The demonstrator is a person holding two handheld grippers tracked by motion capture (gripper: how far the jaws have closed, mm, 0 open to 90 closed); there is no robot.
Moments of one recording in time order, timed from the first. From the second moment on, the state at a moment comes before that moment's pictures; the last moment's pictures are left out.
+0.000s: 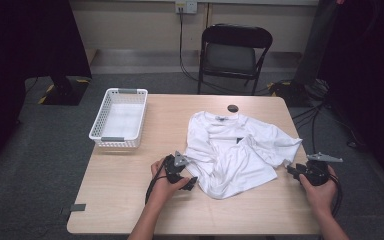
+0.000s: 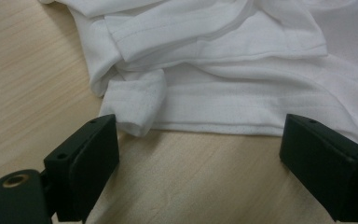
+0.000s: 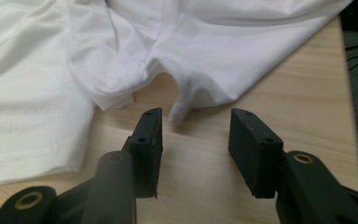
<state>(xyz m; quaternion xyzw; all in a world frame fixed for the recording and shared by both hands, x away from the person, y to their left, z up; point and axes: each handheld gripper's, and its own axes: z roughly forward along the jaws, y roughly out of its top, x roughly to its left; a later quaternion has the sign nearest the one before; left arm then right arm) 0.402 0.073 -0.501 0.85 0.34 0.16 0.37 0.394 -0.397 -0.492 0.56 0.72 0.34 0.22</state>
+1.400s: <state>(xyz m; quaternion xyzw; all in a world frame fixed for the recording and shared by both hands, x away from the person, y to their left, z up) 0.402 0.073 -0.501 0.85 0.34 0.16 0.37 0.374 -0.417 -0.445 0.56 0.69 0.35 0.29</state>
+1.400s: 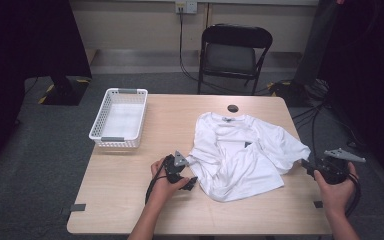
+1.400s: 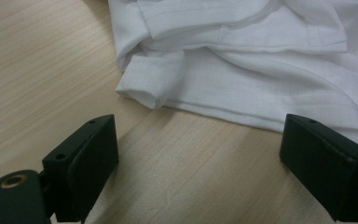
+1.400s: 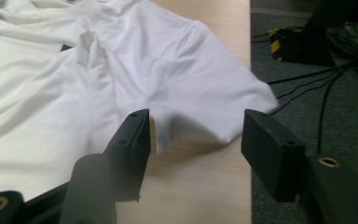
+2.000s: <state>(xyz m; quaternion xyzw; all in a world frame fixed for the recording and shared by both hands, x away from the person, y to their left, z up) 0.402 0.073 -0.501 0.85 0.34 0.16 0.37 0.386 -0.367 -0.490 0.52 0.74 0.36 0.23</state>
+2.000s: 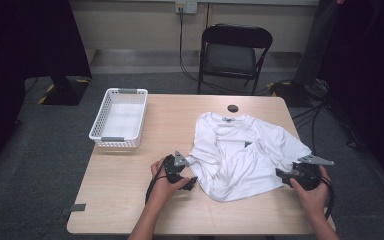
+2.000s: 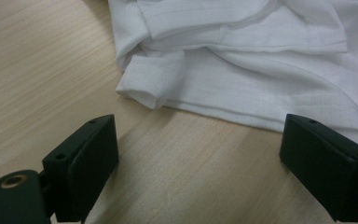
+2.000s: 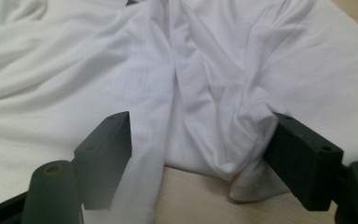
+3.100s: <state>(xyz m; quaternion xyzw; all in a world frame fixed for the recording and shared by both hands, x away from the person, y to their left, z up) 0.402 0.073 -0.501 0.85 0.34 0.16 0.37 0.375 -0.435 -0.483 0.58 0.71 0.30 0.27</state>
